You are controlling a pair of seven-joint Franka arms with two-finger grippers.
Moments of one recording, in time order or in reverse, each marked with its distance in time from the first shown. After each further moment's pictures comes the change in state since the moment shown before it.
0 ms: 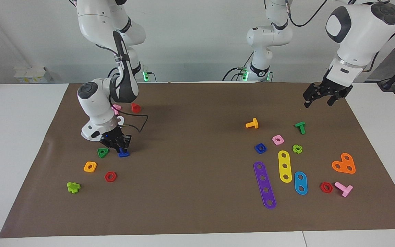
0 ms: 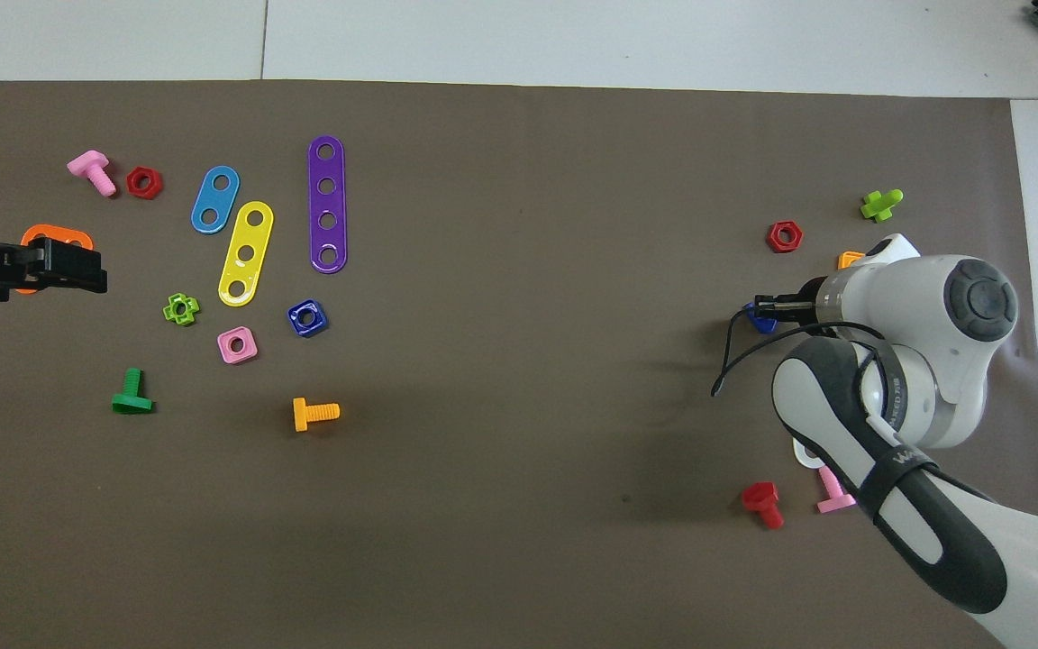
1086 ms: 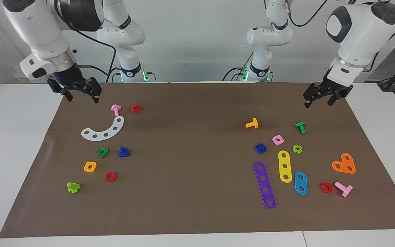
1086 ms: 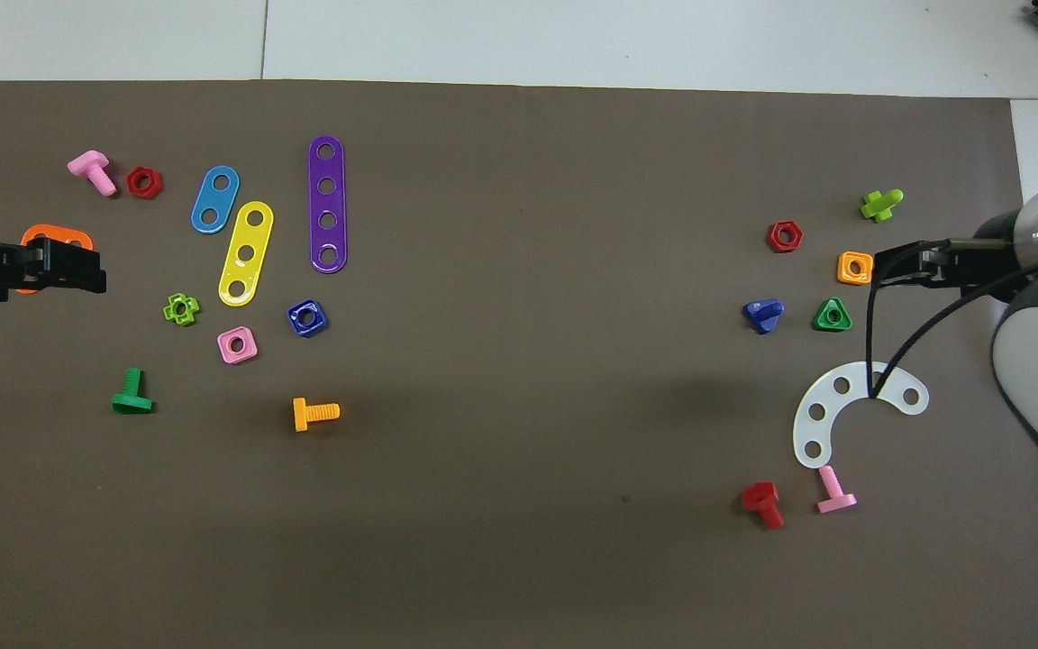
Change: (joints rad) left arm 0.001 -0.001 0.000 0.000 0.000 -0.001 0.000; right arm -0.035 -0.209 -0.034 0.608 -0.176 -0.995 0.100
